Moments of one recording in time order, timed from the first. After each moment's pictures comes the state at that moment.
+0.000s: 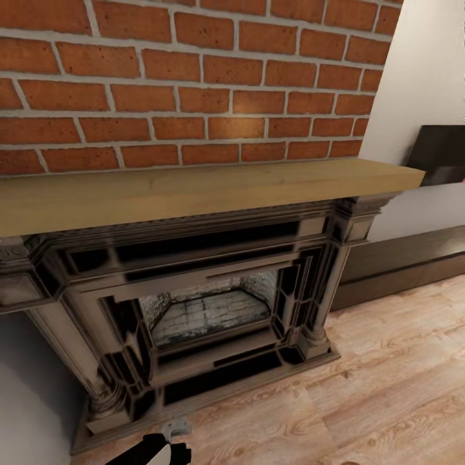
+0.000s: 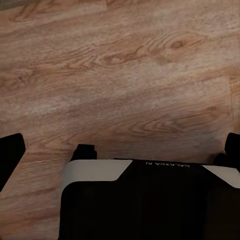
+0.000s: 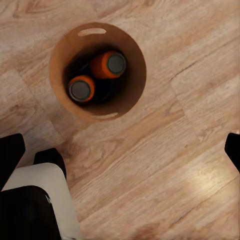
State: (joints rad) left arm -0.53 -0.05 -0.73 -0.22 0.86 0.29 0.23; right arm -0.39 -0.30 -0.23 0.04 0.03 -0.08 0.09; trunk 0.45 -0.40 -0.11
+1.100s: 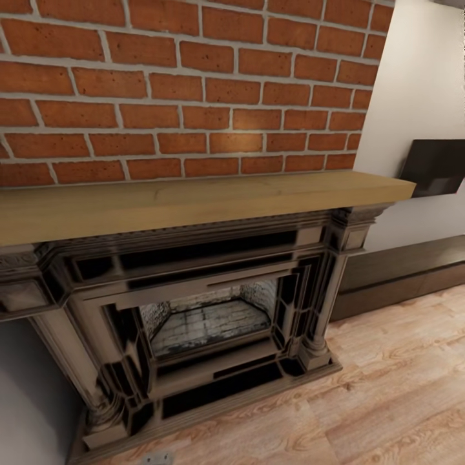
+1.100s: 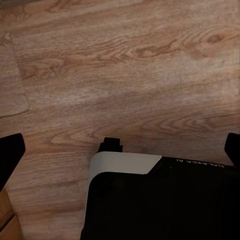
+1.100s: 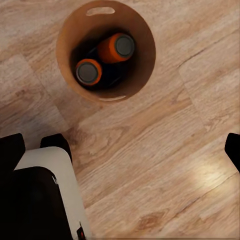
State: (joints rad) left arm -0.44 -0.01 -0.75 -0.16 0.87 0.19 0.23; right arm -0.32 -0.28 -0.23 0.04 0.03 -0.08 0.08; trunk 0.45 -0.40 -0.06
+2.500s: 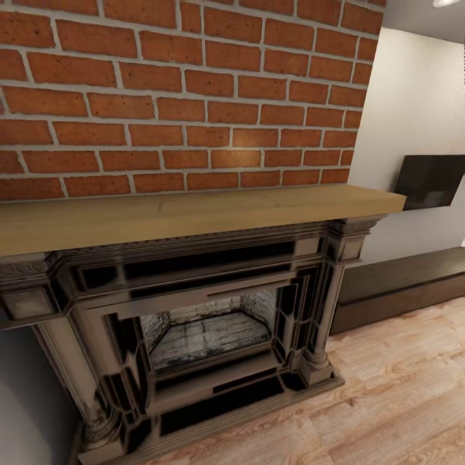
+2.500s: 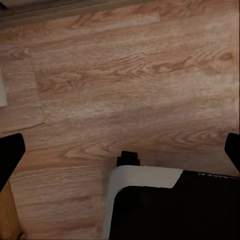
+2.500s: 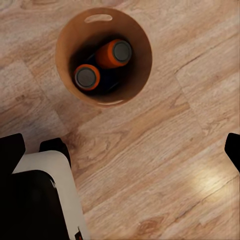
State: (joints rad) left arm -0.38 0.14 -0.75 -0.16 0.87 0.13 0.06; right arm -0.29 -0.29 -0.23 0.04 0.03 -0.08 0.08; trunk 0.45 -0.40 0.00
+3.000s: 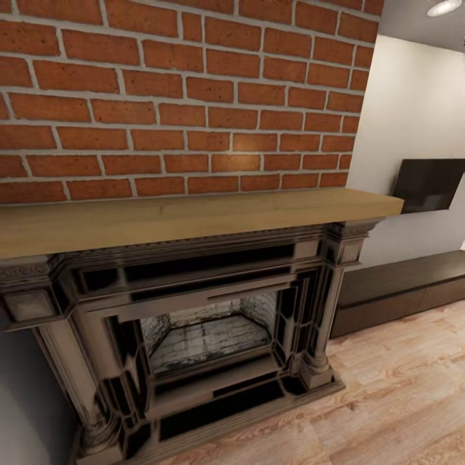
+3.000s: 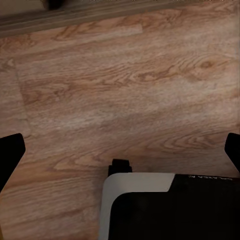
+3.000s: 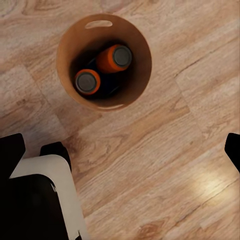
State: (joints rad) left arm -0.33 0.21 -0.75 -0.15 0.87 0.06 -0.13; right arm -0.28 -0.29 -0.23 0.04 0.04 -0.08 0.08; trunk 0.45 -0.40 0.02
